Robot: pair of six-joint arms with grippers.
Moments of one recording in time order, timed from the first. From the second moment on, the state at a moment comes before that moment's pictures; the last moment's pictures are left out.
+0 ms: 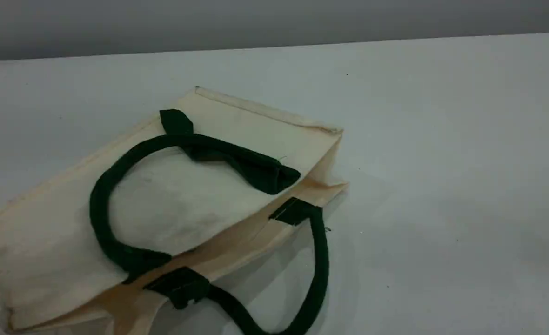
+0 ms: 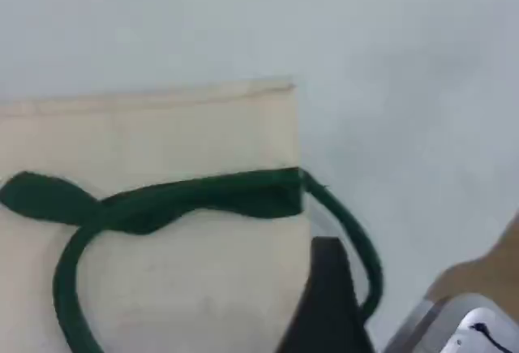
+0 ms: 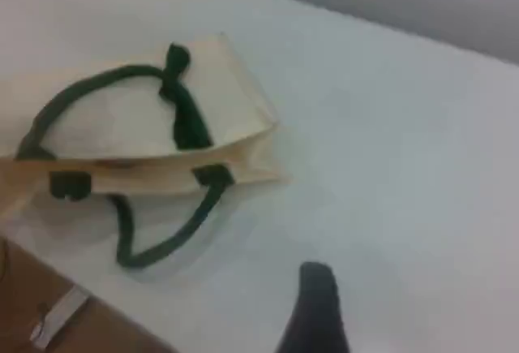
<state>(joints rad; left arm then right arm) -0.50 1.14 -1.02 -0.44 0.83 0.44 0.65 0.07 -0.59 -0.05 1.10 0.07</state>
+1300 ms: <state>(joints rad) -0.50 0.11 -0.50 -0.10 1.08 0.04 0.30 0.04 -0.50 -0.04 1.06 0.07</state>
